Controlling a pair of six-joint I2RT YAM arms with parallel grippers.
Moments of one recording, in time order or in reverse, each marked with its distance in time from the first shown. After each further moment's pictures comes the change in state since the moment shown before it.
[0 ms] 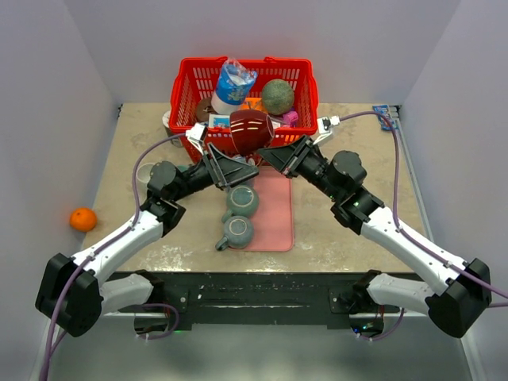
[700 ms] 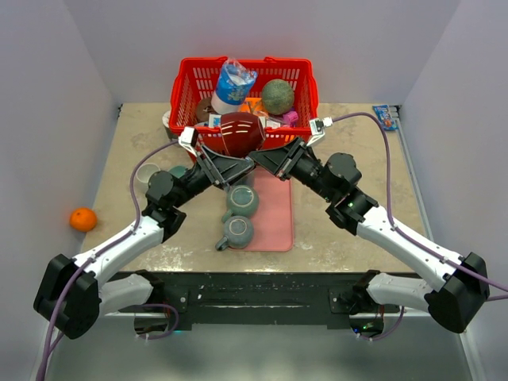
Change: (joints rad) left arm -0.027 -0.013 -0.073 0.154 -0.174 -0.126; right arm 0.051 0.031 0.000 0.081 -0.019 0.076
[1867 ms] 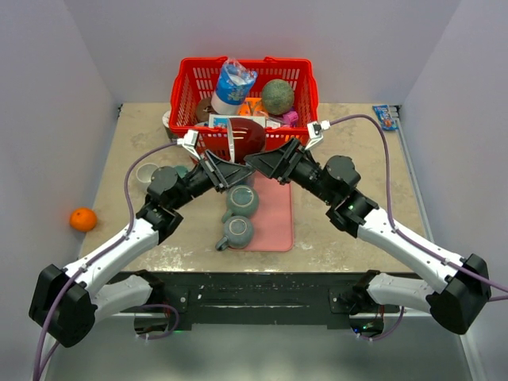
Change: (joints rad) left arm -0.004 -0.066 0.030 -0.276 -0.044 0.163; right arm 0.015 -0.013 -0.018 -0.018 -0.001 -0.023
